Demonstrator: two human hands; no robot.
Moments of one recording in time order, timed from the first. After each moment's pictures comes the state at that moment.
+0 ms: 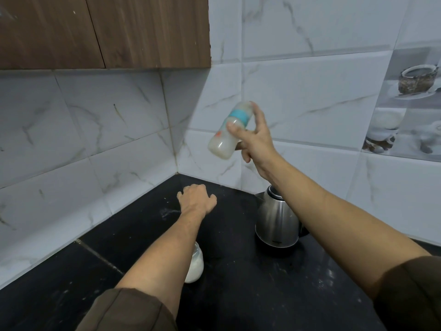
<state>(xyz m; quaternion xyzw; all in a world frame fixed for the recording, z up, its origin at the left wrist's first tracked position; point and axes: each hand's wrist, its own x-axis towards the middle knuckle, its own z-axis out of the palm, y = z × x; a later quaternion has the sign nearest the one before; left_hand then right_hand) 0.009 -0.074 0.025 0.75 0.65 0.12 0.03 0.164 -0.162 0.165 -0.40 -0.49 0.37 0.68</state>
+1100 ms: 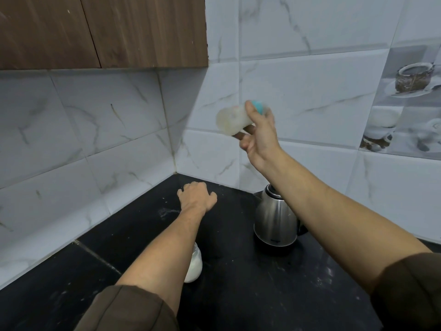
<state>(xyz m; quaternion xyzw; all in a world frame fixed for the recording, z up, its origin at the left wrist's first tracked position) 0.016 -0.070 0.027 0.75 0.64 0.13 0.03 0.172 -0.156 0.181 -0.34 -0.37 0.47 0.72</state>
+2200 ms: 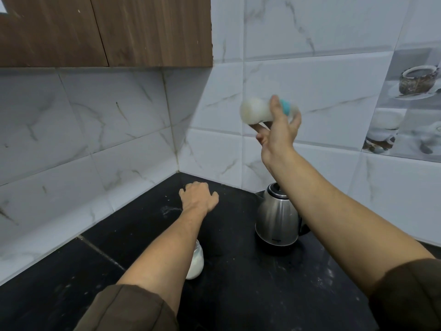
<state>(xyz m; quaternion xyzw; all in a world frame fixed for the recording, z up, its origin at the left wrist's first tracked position) 0.011 -0.076 0.024 0.75 0.64 0.13 0.02 0.173 -0.170 0.186 -0.34 -0.25 0.39 0.82</state>
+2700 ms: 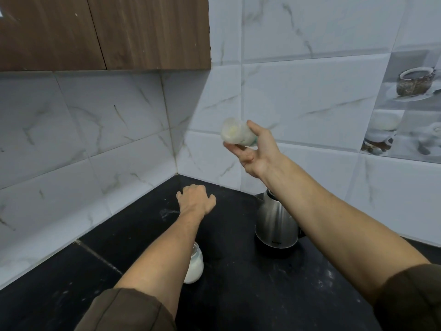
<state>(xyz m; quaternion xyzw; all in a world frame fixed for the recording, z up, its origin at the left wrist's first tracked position) 0.007 -0.070 0.024 0.75 0.65 0.12 0.02 0.158 -0.174 0.175 -0.37 -0.22 0.61 0.66</state>
